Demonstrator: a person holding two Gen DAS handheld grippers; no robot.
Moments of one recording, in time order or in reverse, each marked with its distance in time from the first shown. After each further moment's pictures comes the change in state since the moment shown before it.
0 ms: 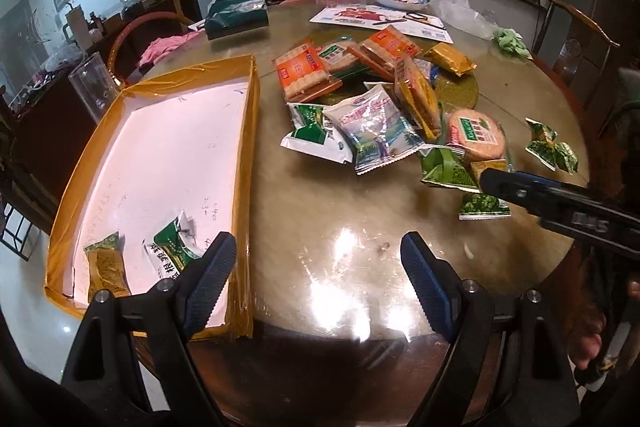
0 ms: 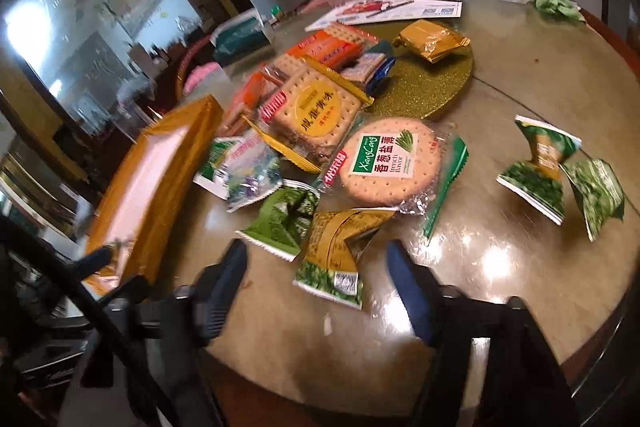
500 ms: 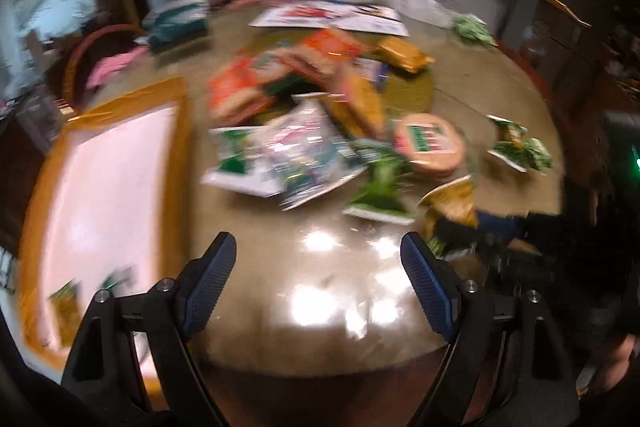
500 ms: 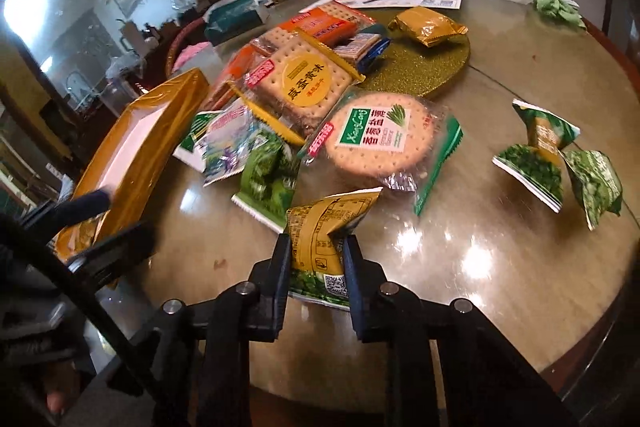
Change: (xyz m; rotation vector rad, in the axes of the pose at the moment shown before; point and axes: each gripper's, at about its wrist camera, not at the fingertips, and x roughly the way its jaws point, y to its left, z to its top) left arm 0.028 -0.045 0.032 0.111 0.031 -0.151; right arm 0.000 -0.007 -0.018 -0.054 0.024 -0.042
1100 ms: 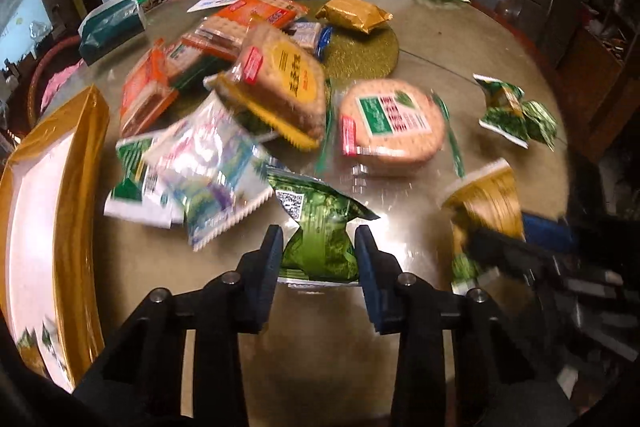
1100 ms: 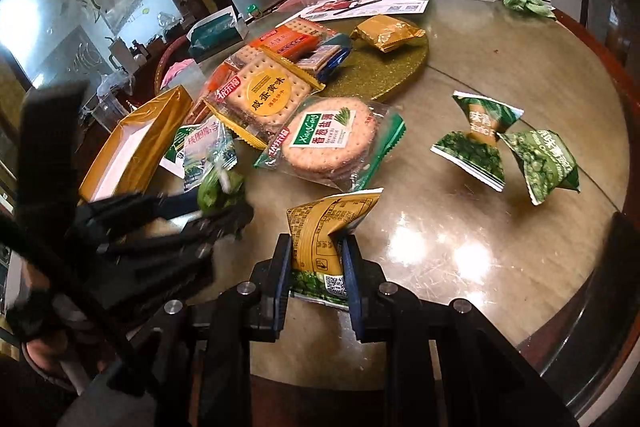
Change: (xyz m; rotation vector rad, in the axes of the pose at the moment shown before) left arm 0.049 -0.034 -0.003 0.099 0.062 -0.034; right arm -0.015 -0.020 -0.001 0.049 -0.035 -0.027
